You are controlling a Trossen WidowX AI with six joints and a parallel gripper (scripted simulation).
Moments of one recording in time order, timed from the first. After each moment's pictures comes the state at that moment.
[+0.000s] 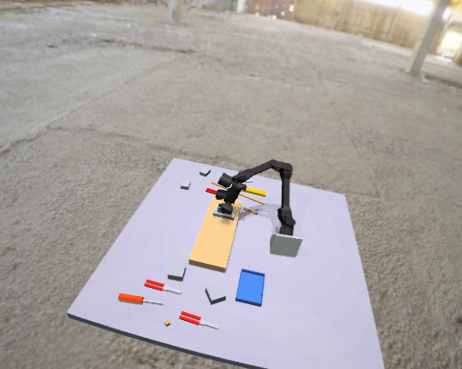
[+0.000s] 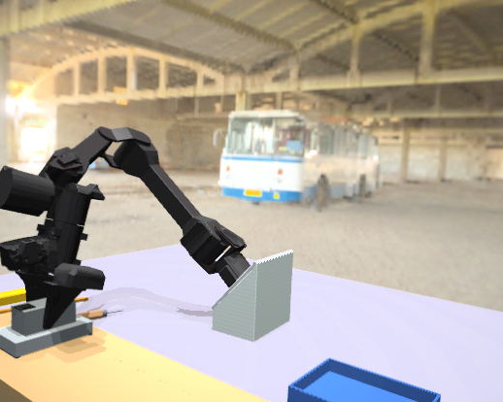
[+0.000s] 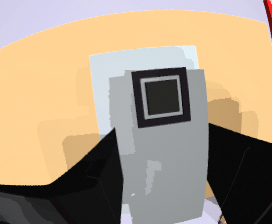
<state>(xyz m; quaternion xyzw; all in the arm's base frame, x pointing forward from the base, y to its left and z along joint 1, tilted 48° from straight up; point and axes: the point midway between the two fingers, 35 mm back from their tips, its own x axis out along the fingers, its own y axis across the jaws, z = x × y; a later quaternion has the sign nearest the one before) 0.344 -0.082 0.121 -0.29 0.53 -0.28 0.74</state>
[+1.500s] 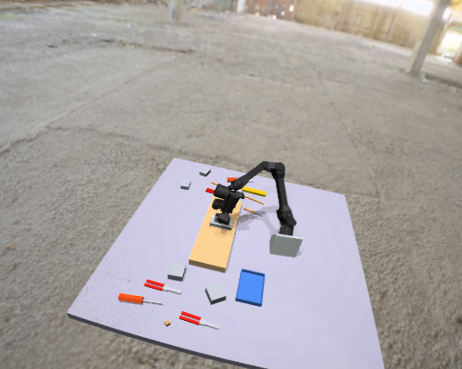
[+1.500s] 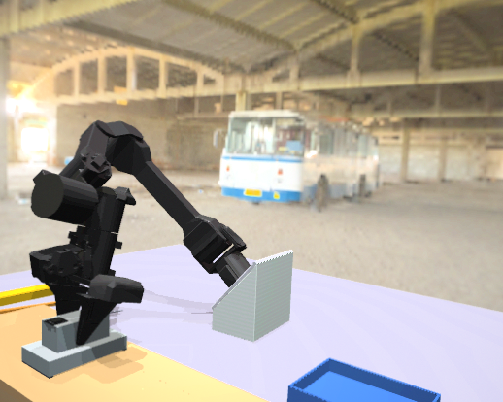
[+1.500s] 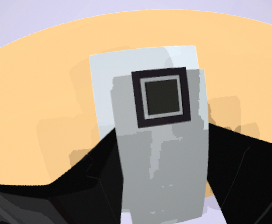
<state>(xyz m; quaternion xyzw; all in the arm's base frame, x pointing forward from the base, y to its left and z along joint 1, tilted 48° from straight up) 0.352 -0.025 0.059 -0.29 0.53 -0.28 0.74</state>
